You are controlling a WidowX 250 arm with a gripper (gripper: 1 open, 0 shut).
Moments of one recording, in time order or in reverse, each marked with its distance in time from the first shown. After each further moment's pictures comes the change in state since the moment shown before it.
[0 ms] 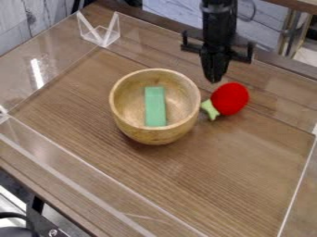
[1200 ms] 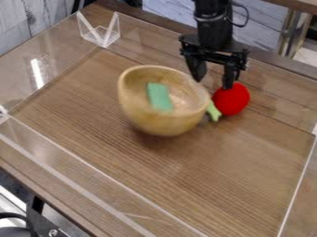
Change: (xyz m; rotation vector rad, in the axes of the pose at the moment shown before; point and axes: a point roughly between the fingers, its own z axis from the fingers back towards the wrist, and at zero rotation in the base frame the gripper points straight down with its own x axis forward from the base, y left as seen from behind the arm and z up) arm -0.008 0.013 -0.038 -0.008 0.012 -0.033
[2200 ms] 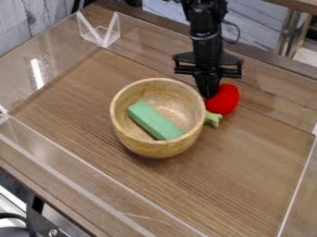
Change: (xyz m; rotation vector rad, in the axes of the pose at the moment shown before) arm 0.001 0.003 -0.006 -0.023 0.010 0.188
